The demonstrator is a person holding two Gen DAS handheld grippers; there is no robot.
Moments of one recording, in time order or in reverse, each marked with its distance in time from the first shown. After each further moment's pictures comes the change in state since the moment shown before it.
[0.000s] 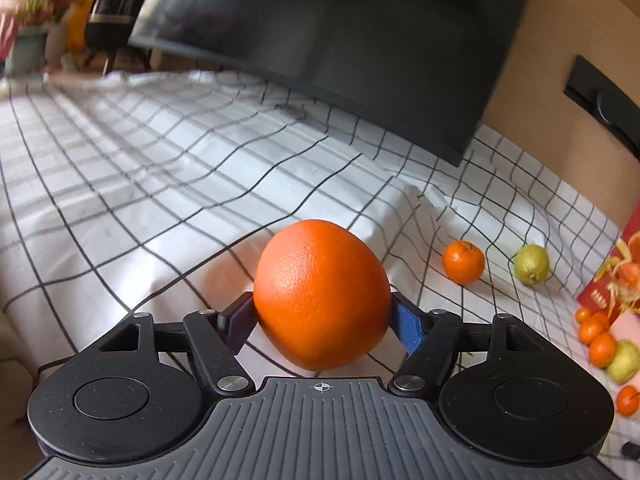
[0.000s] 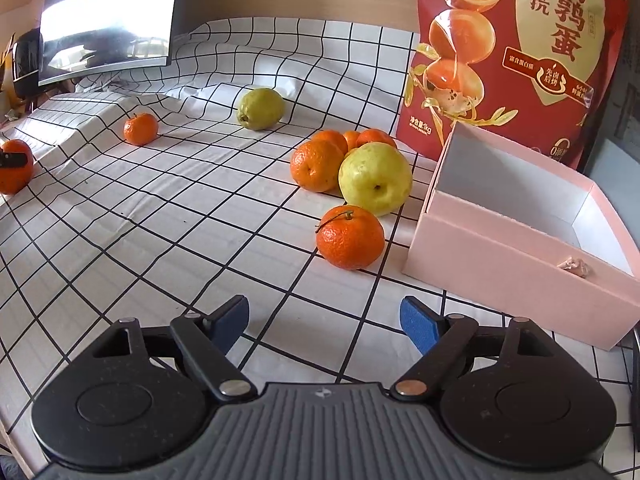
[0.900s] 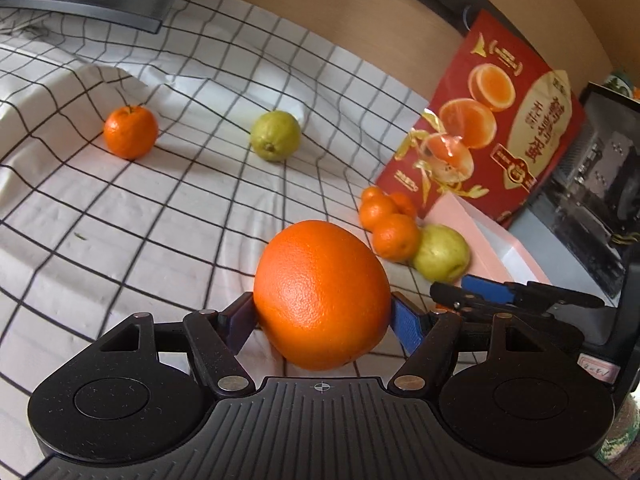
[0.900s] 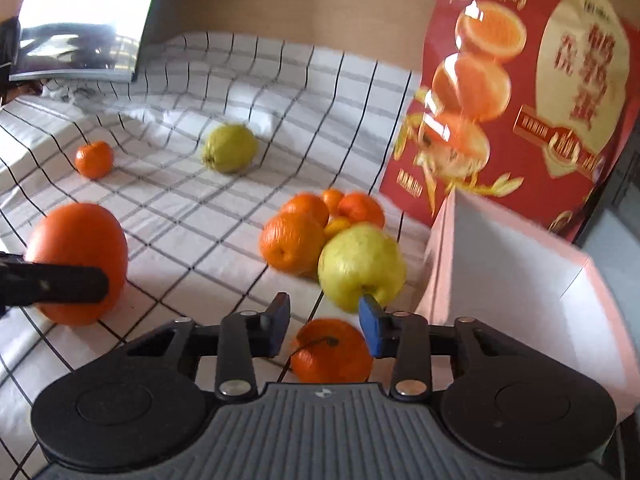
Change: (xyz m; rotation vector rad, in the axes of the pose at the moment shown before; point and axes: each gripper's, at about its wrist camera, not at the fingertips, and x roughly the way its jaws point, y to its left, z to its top) left arm 0.029 -0.170 -0.060 0.134 0.261 -0.511; right arm 0.047 0.013 0.052 -0.053 -0.050 -0.129
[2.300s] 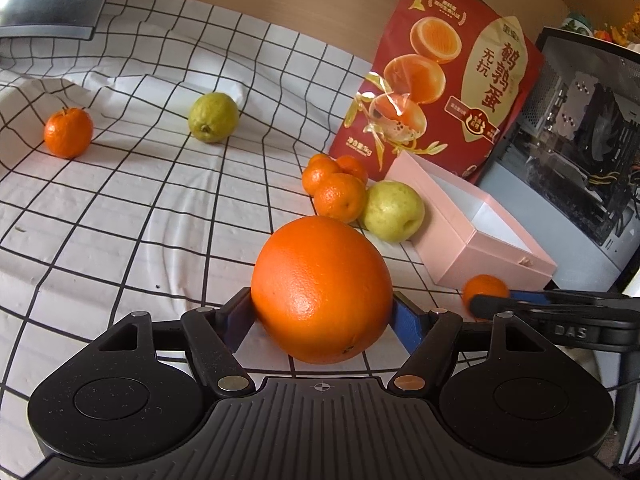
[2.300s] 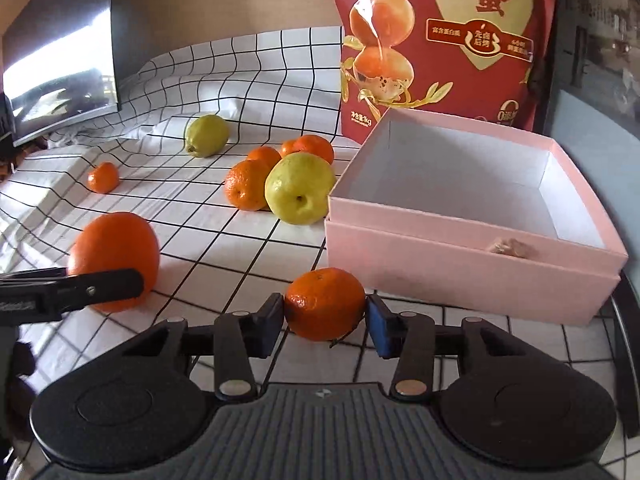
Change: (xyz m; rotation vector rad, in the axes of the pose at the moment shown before) left arm 0.011 -0.044 -0.022 0.123 0.024 -0.030; right arm -0.048 -0.083 -0.052 0.244 0.063 0.146
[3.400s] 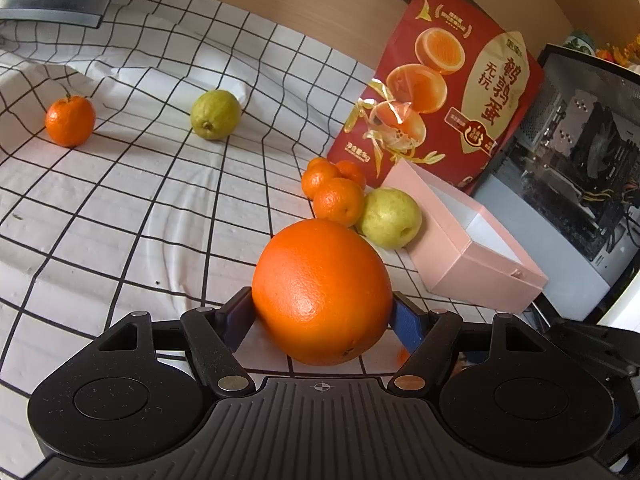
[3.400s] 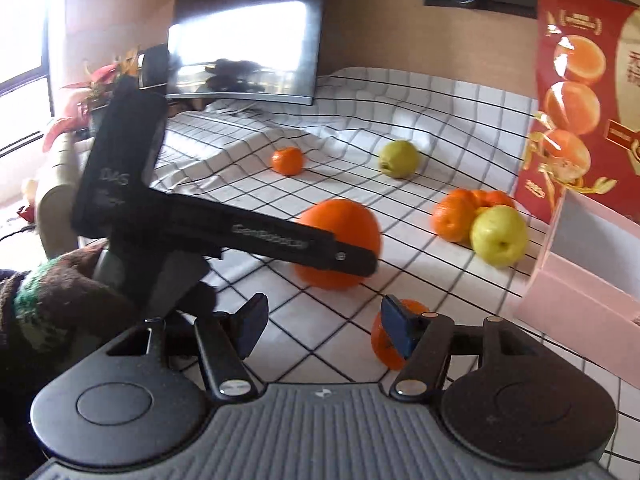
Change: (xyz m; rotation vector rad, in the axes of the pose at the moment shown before) left arm -0.002 0.007 0.000 -0.040 -0.012 -0.028; right arm -0.043 0.094 -0.026 -0.332 -0.104 0.336
